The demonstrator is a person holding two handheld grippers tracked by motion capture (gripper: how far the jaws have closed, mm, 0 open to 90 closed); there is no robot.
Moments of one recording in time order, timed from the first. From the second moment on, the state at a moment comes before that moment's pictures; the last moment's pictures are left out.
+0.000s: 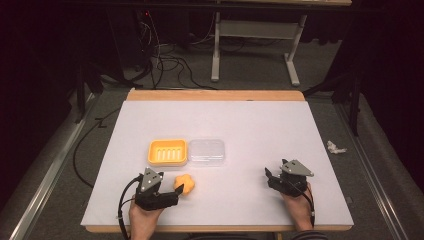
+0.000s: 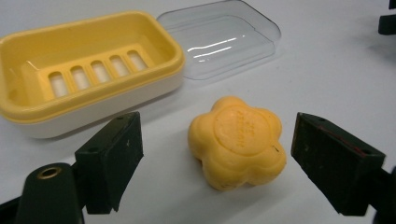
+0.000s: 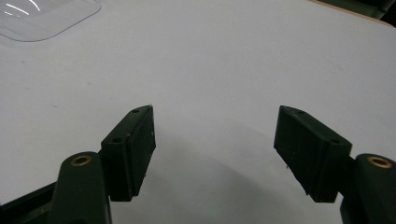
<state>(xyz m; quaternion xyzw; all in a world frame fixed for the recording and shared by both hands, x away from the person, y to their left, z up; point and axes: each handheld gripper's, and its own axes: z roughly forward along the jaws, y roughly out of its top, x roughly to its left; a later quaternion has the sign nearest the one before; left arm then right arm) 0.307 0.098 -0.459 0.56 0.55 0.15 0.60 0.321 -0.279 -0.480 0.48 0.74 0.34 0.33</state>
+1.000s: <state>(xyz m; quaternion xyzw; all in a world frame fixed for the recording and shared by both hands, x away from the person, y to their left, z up) 0.320 0.058 -0.485 0.63 0.55 0.16 0.52 0.321 -0.279 -0.480 0.47 0.74 0.34 0.33</state>
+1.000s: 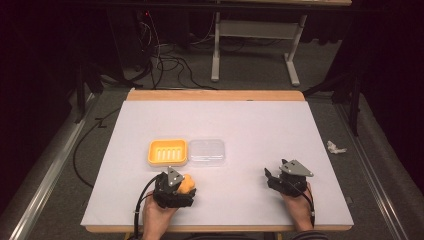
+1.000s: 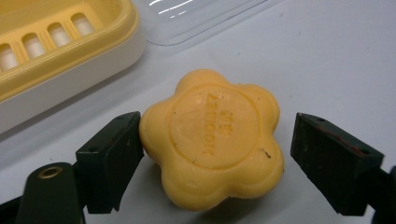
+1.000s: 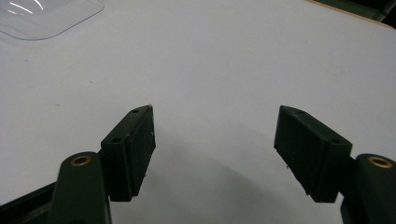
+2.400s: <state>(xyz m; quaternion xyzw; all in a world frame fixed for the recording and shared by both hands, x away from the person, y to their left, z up) 0.322 0.063 -0.476 0.64 0.52 0.17 0.53 0.321 -0.279 -0.480 0.48 0.74 0.34 0.33</state>
